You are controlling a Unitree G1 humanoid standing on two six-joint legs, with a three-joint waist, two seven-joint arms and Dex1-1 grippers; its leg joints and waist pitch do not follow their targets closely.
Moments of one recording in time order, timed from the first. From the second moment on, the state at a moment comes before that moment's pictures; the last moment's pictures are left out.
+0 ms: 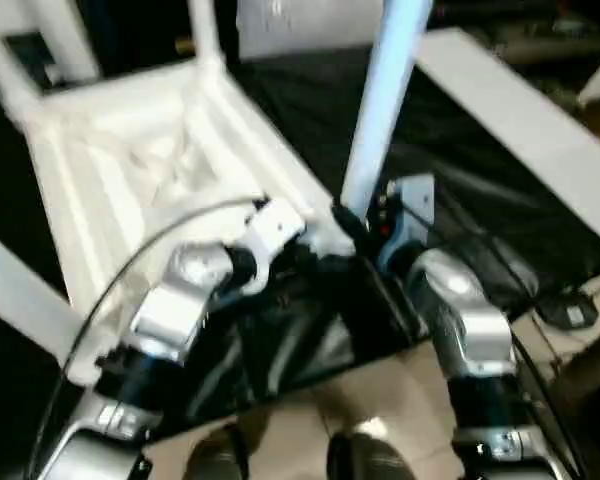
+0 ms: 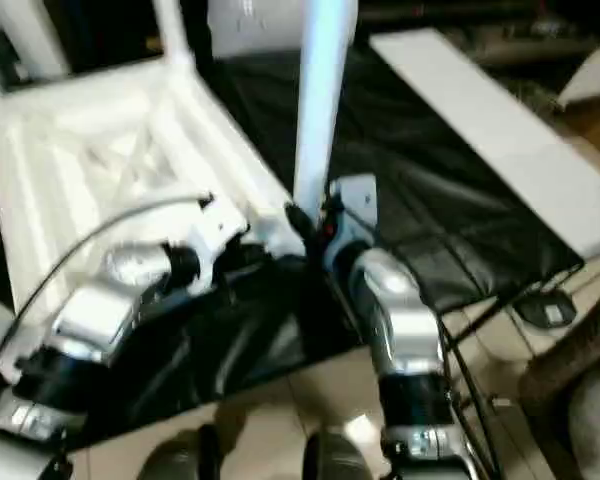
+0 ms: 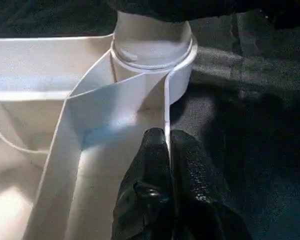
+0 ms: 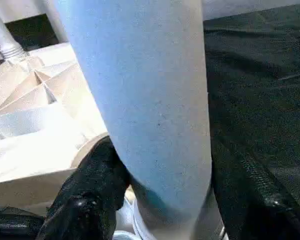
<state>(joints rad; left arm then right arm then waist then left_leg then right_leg) -0.52 0.26 -0.25 0.11 0.06 0.52 -0.79 -0.43 0.02 -0.06 0.14 0.15 0.39 0.42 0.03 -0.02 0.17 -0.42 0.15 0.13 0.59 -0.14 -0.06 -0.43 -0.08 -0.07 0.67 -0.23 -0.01</state>
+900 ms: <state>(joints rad) -0.36 0.34 -0.12 -0.09 -0.15 0.41 -0.87 -0.29 -0.31 -0.04 -0.17 0.51 0.48 0.97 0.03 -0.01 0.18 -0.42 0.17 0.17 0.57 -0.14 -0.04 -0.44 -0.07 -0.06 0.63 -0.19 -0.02</state>
